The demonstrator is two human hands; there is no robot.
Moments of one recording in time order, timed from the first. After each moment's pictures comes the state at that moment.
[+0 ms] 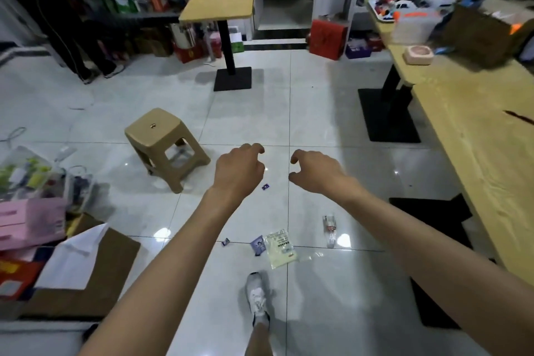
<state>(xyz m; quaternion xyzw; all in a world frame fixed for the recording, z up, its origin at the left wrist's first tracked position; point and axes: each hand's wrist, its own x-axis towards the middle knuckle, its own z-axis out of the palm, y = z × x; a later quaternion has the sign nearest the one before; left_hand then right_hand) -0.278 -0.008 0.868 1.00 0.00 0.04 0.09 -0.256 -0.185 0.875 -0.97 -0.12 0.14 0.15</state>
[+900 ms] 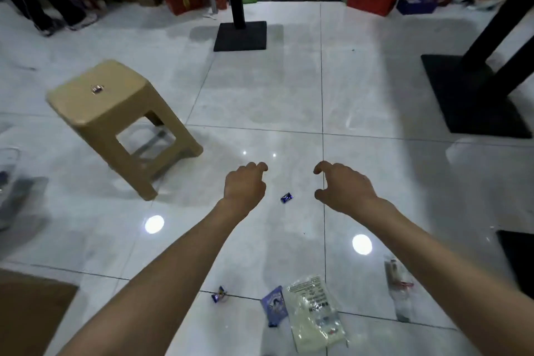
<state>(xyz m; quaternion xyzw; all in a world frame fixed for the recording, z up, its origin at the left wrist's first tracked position) 0.080 0.159 0.336 1.00 0.02 -0.07 0.06 0.080 -0.056 0.405 -0.97 -0.09 0.17 0.12</state>
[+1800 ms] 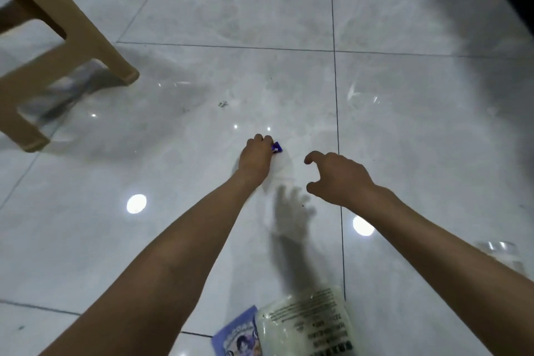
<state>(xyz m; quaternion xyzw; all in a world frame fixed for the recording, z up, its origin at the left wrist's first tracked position) 0.216 0.108 -0.168 0.98 0.04 -0.06 0.16 0.155 -0.078 -0.045 -0.97 -0.13 0.19 0.10</state>
